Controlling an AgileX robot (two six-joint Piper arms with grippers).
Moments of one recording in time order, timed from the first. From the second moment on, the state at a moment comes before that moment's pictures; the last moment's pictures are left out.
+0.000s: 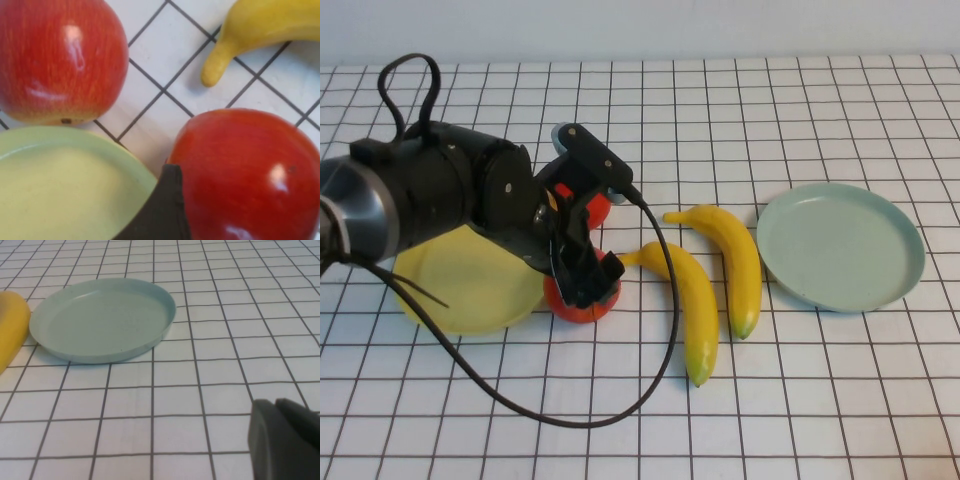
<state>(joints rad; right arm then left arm) 0.04 -0.01 0.03 -0.03 0.34 0.10 -0.54 1.73 -1.22 -0.04 0.61 0.42</state>
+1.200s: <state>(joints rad) 0.04 -0.01 0.03 -0.03 0.34 0.10 -0.32 1.53 -1.21 -0.02 0.68 0.33</state>
